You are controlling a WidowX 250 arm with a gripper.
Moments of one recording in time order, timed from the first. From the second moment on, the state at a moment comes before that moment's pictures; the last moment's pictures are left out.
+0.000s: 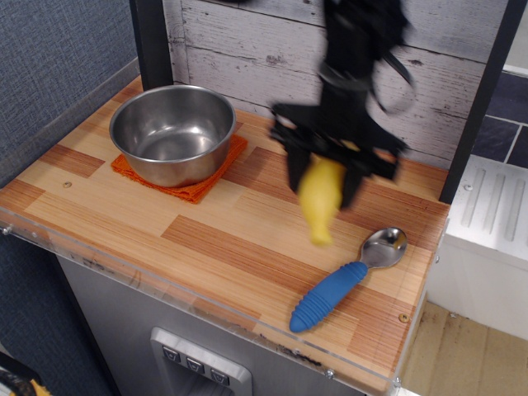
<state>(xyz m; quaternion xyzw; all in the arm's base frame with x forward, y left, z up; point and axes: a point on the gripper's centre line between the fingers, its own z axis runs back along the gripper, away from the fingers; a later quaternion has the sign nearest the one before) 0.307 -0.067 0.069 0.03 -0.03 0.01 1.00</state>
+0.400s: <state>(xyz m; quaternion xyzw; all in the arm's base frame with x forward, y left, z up) 0.328 -0.057 0.040 0.05 -0.04 0.01 1.00</state>
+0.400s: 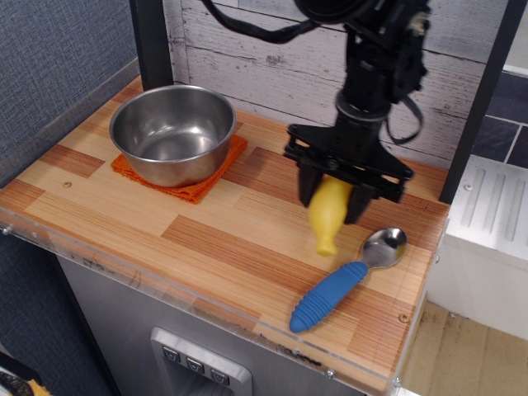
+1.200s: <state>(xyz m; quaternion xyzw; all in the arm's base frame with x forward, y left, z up) 0.354 -0.046 0.008 0.02 -0.03 0.02 1.00</state>
